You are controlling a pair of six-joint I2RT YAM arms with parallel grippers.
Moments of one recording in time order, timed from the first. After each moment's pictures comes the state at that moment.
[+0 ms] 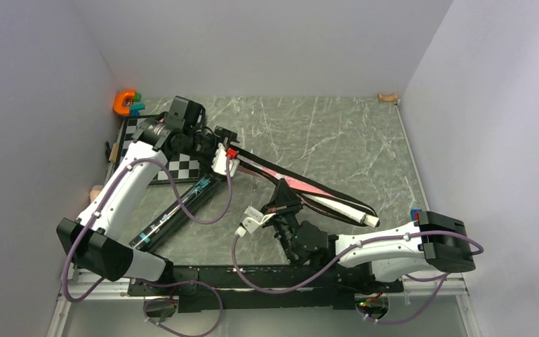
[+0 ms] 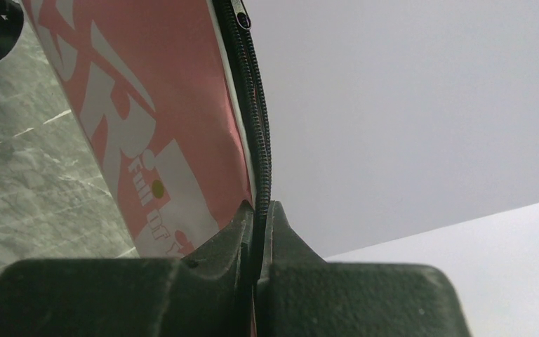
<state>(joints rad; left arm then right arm) -0.40 1.38 1.48 -1.03 0.71 1.58 1.48 1.26 0.58 0.91 1.08 -1.32</state>
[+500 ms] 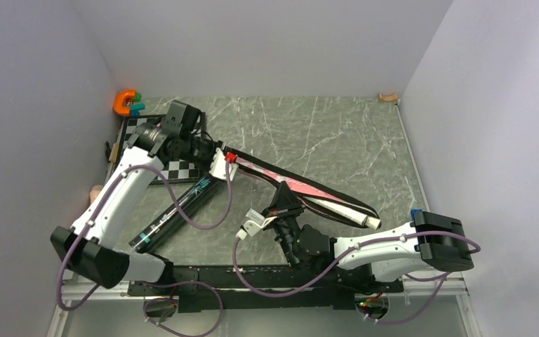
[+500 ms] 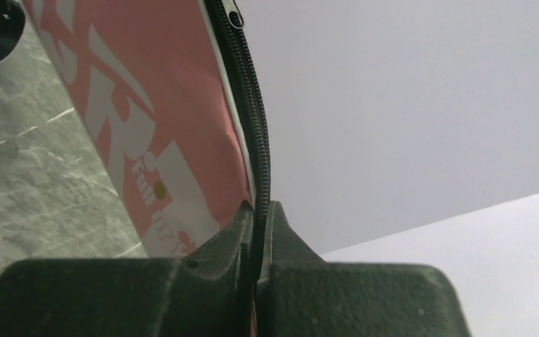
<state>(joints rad) -0.41 1.38 1.52 -1.13 0.67 1.54 1.51 1.28 0.55 1.00 1.12 -1.35</state>
